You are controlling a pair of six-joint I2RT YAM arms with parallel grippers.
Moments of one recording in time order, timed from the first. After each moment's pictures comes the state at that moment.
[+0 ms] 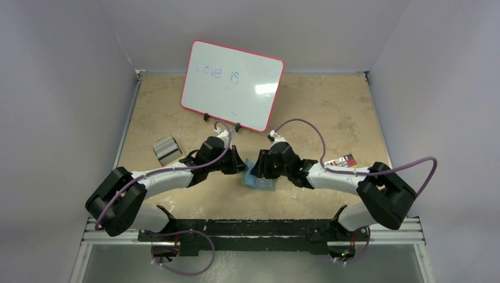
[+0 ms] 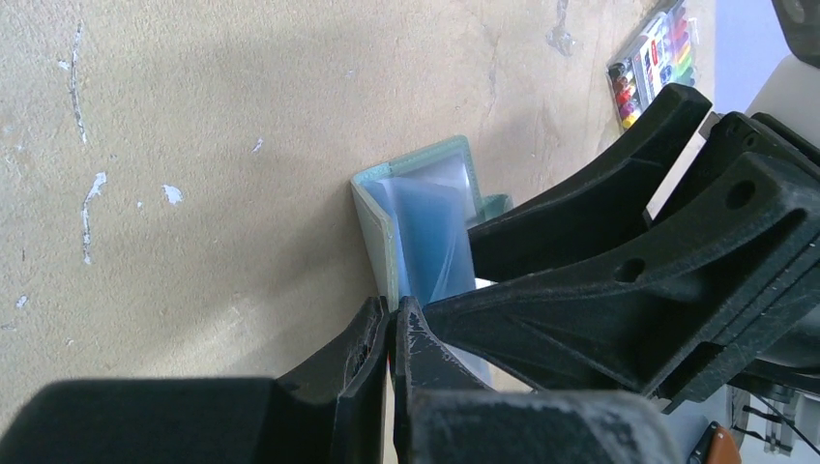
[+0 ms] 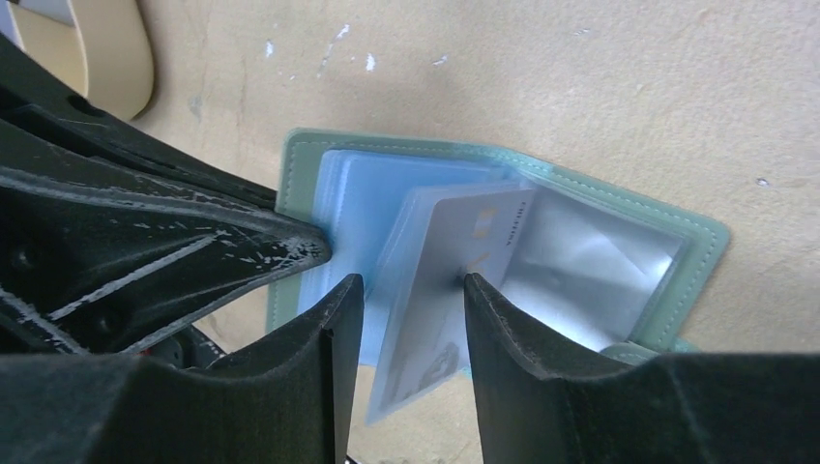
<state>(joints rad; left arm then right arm) -0.70 1.36 0.54 0.19 0.23 -0.75 0.84 1.43 0.61 0.11 -0.03 0.82</state>
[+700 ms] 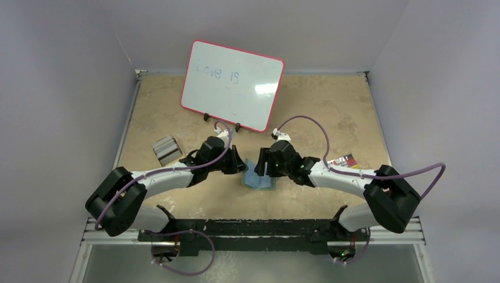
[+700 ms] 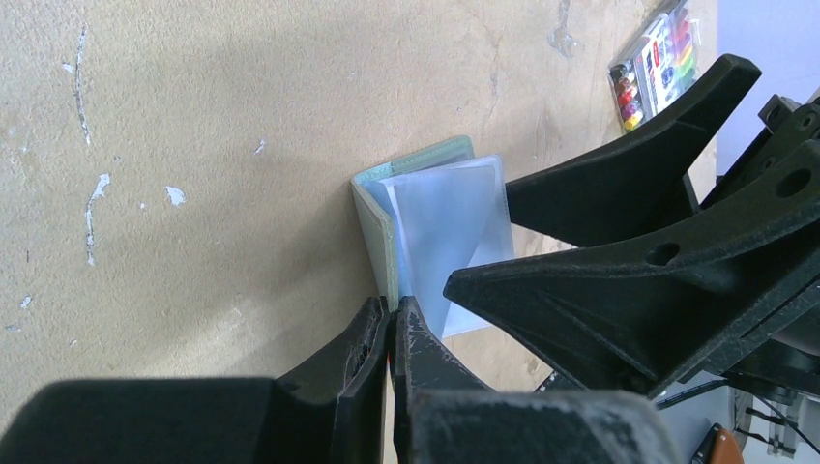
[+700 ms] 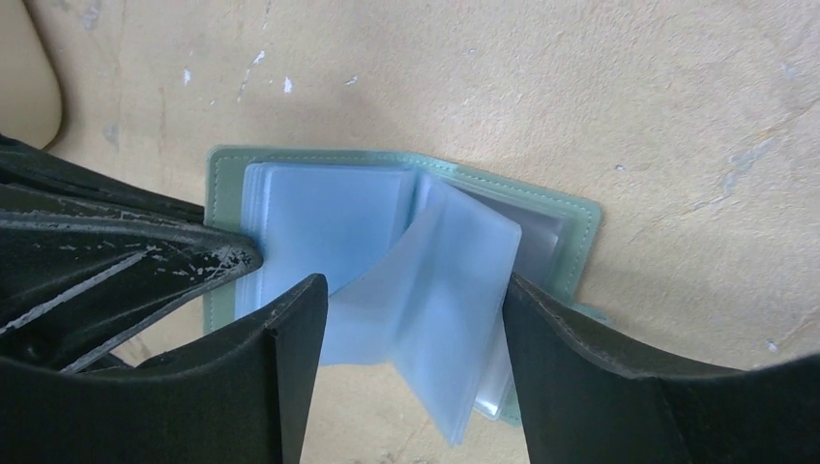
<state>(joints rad) -0.70 1.36 0.55 0.19 0.23 -0.74 0.85 1.38 0.65 -0.06 0.12 0.77</state>
